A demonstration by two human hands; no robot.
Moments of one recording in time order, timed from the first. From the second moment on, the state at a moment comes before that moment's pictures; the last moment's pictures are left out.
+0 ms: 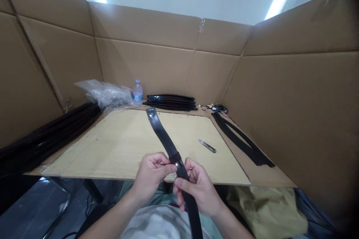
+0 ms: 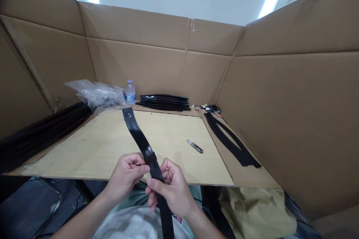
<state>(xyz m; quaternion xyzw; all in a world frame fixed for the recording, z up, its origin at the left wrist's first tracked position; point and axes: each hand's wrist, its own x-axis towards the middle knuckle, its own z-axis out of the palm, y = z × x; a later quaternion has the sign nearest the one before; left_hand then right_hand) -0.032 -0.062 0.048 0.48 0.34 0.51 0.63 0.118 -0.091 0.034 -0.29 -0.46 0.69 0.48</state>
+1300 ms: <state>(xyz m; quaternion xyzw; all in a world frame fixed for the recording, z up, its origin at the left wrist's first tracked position) -0.032 -0.077 0.065 0.48 0.36 0.52 0.60 0.115 -0.099 0.036 -0.31 -0.51 0.63 0.49</state>
